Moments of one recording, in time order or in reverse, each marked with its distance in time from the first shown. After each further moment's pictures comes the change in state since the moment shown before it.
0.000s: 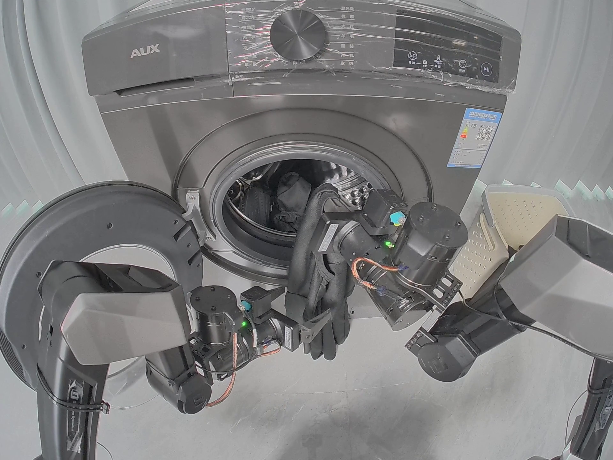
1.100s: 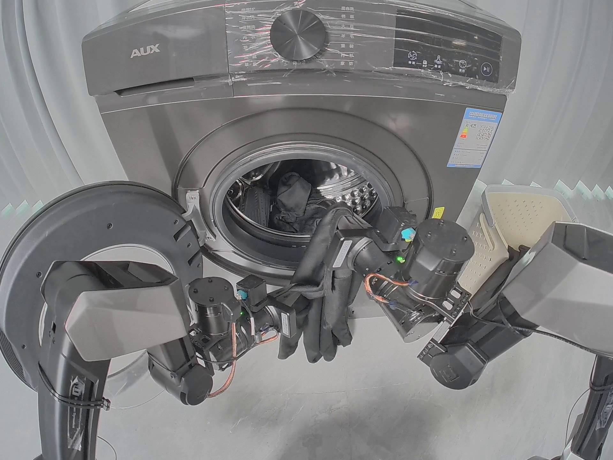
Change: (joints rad) left arm 0.026 0.022 -0.068 -0.005 0.032 -0.008; right arm -0.021 -0.008 0.106 -0.033 -0.021 0.020
